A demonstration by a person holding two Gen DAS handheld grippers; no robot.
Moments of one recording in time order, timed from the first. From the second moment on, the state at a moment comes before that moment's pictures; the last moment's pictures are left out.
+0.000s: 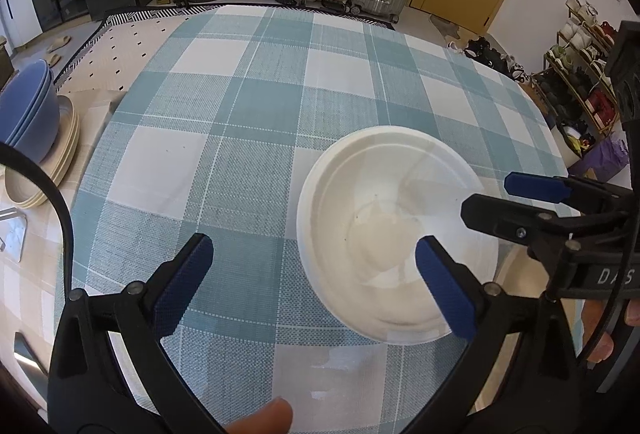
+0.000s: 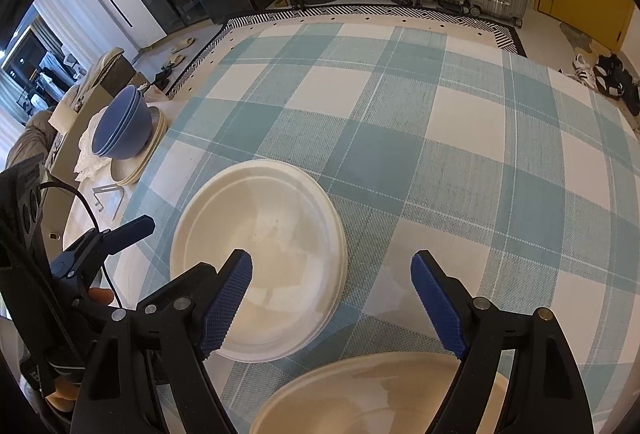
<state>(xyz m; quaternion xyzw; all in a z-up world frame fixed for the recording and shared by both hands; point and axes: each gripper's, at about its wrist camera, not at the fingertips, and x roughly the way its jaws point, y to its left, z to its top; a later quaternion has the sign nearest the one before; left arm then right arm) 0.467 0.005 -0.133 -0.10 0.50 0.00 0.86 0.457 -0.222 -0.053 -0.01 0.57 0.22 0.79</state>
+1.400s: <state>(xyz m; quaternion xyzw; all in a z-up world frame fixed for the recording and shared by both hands) 0.493 0.002 -0.169 -0.10 0.51 -0.01 0.85 0.451 -0.208 -0.084 -0.01 0.58 0.25 0.77</state>
